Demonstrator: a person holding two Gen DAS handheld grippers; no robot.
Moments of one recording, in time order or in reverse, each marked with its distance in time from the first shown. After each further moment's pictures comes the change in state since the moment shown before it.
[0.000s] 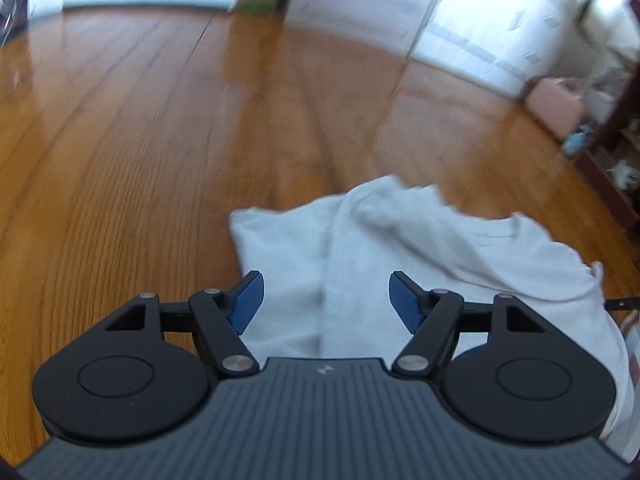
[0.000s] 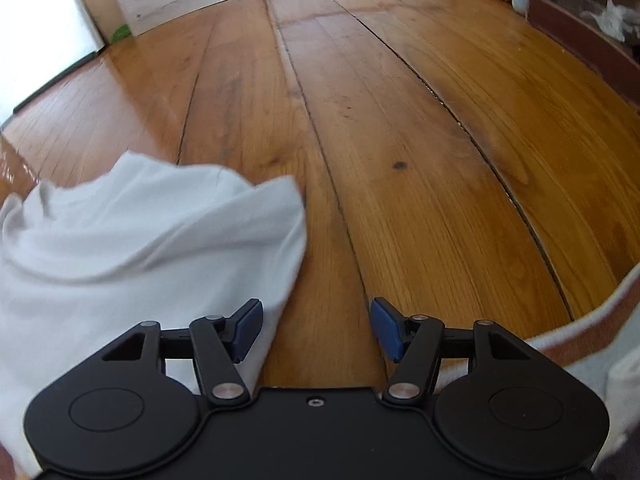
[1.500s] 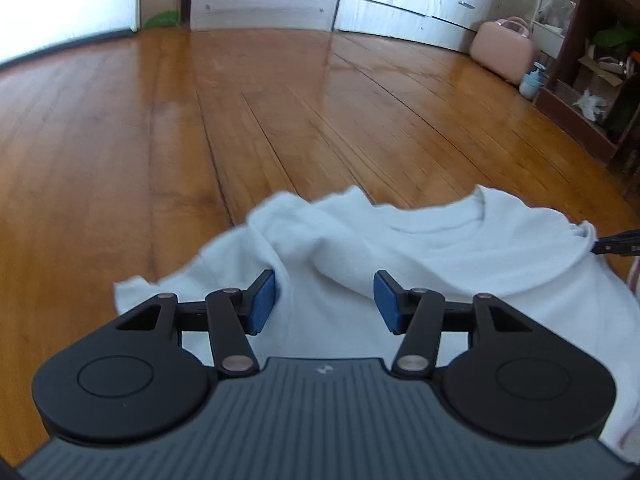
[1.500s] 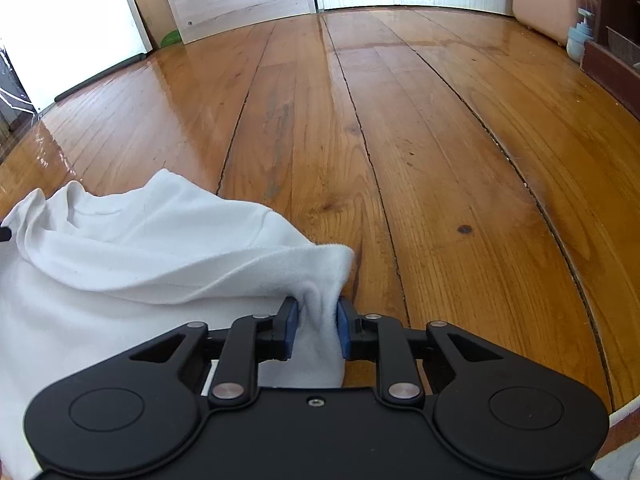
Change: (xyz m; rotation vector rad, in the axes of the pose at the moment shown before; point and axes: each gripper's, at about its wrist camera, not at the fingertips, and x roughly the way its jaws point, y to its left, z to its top) left arm 0.049 -0.084 0.007 0.254 0.002 -0.091; right arm 0.017 0.014 0.011 -0.133 -0.090 0.091
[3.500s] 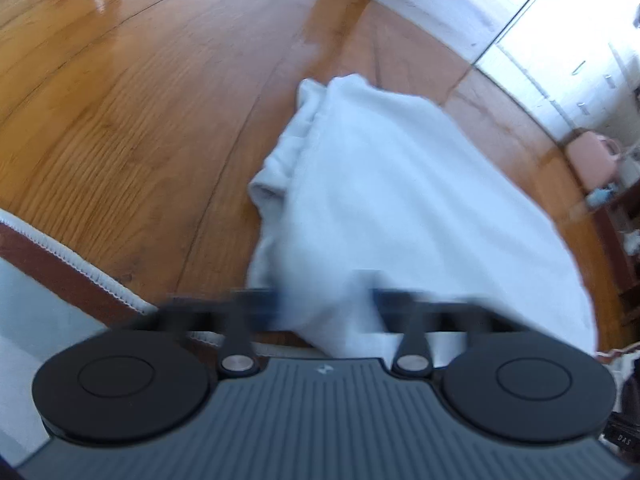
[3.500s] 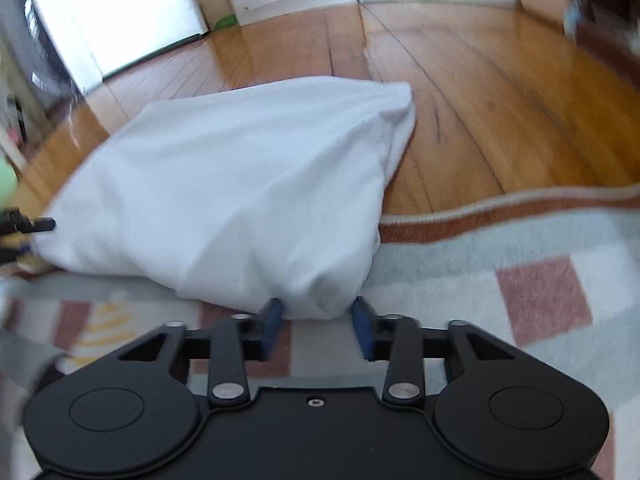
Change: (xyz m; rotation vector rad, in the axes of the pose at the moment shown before) left arm -0.094 0.014 -0.153 -0.573 -0.019 0.176; right arm -0.110 0.089 -0.162 -0.054 -0.022 0.049
